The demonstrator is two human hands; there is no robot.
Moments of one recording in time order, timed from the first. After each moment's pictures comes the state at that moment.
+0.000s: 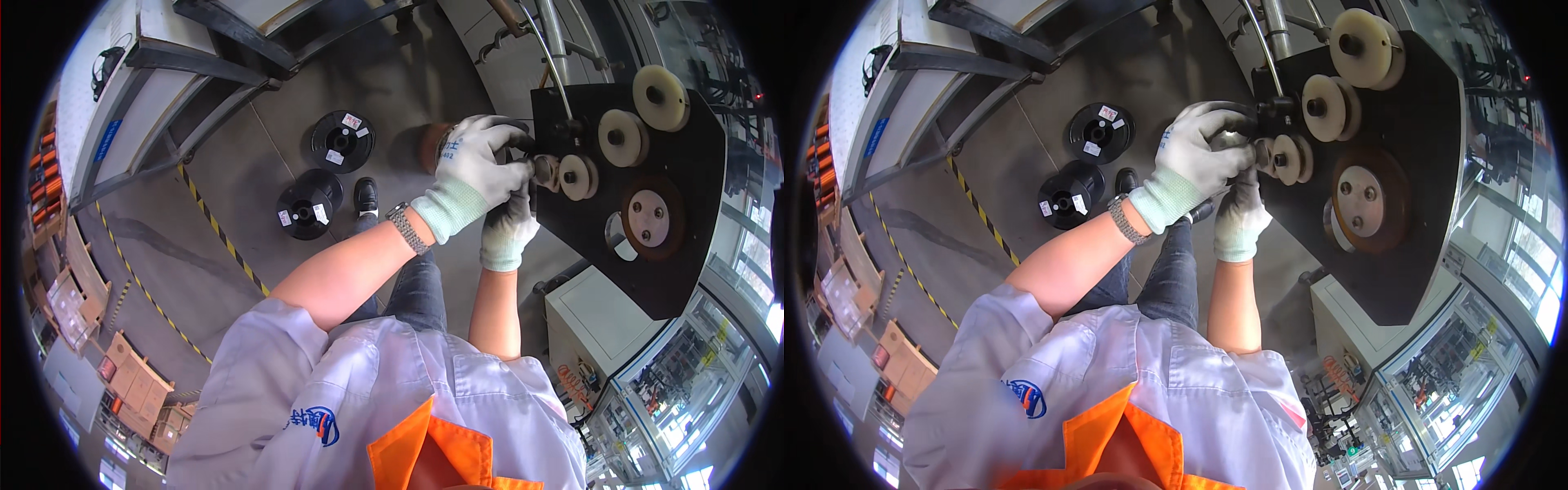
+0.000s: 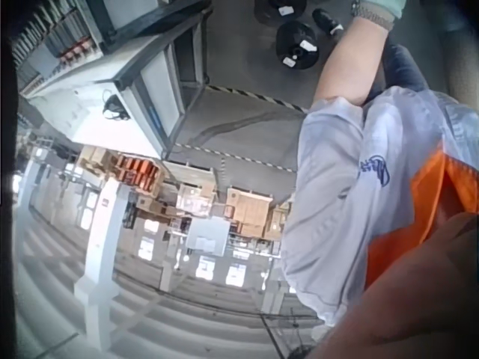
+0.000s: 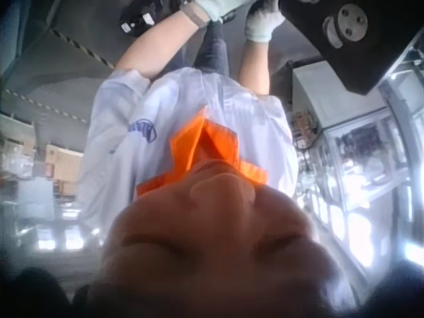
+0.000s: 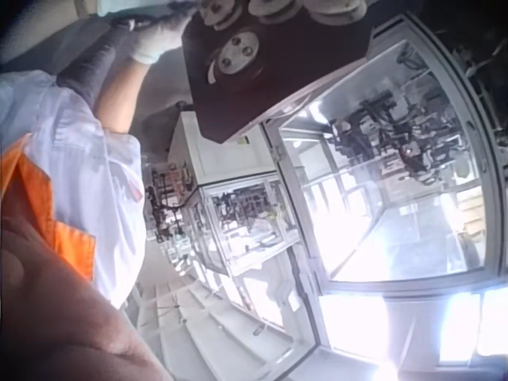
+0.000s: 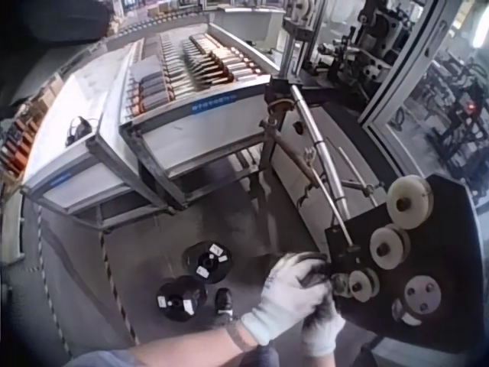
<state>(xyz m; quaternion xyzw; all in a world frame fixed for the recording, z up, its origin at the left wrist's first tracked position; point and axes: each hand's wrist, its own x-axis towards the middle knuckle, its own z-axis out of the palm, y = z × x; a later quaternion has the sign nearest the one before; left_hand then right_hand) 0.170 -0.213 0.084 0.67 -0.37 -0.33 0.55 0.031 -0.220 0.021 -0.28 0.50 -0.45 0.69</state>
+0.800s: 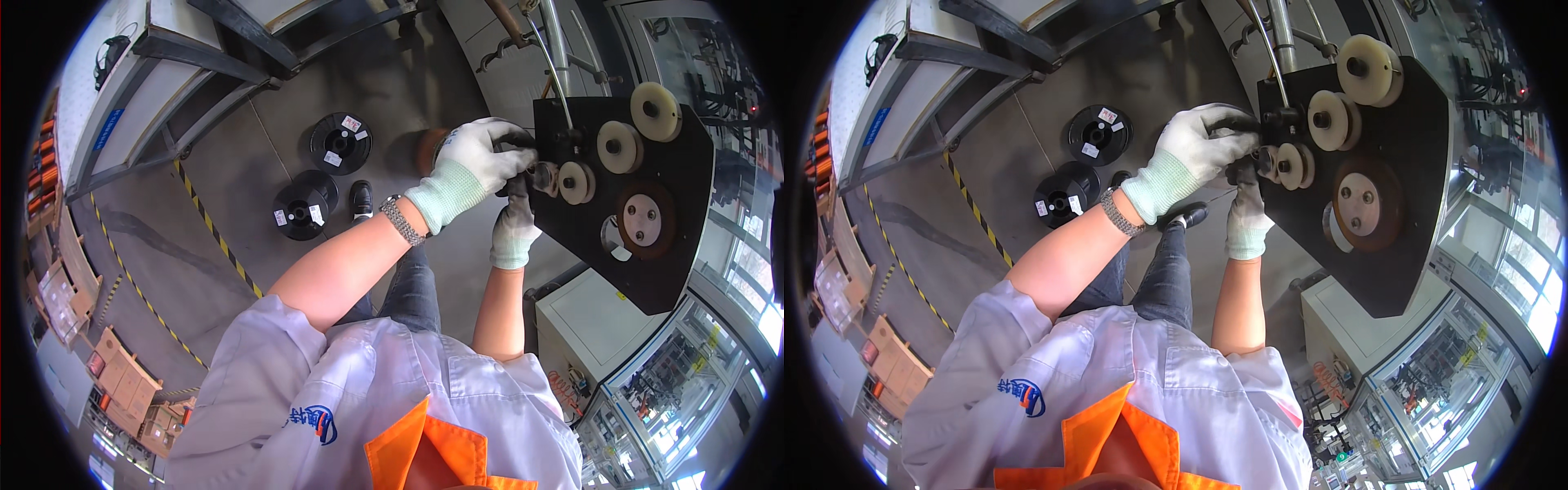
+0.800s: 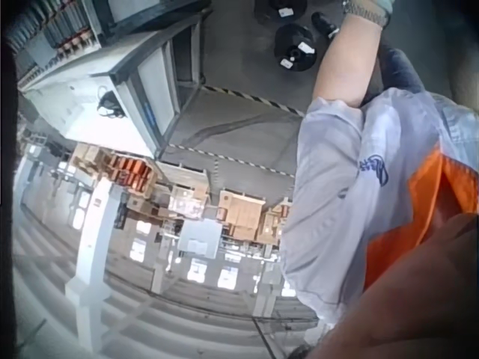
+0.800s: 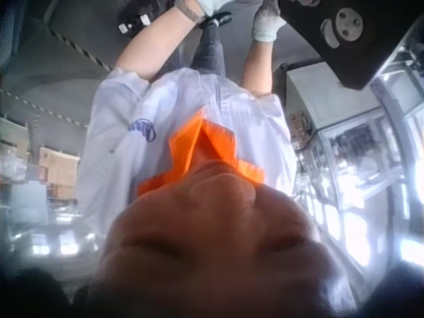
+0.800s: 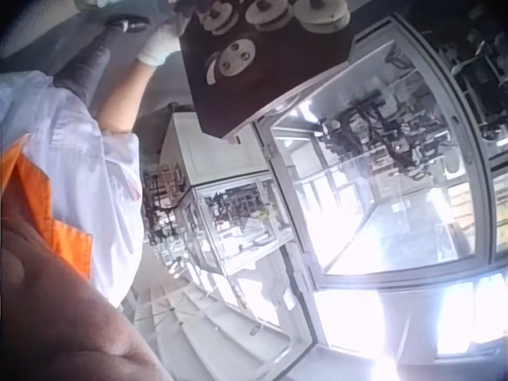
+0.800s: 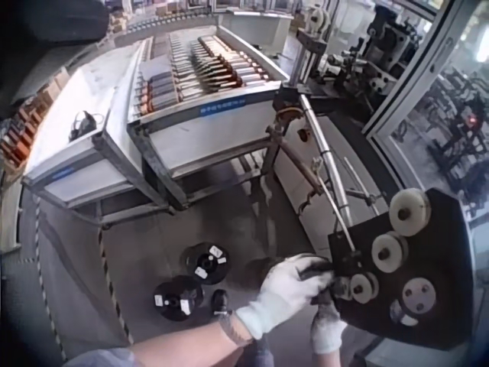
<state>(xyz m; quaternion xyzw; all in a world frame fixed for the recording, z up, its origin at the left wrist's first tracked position) 0.191 -0.216 0.093 0.58 -0.26 -0.51 0.58 0.021 -0.236 0.029 -0.73 0.48 -0.33 0.35</state>
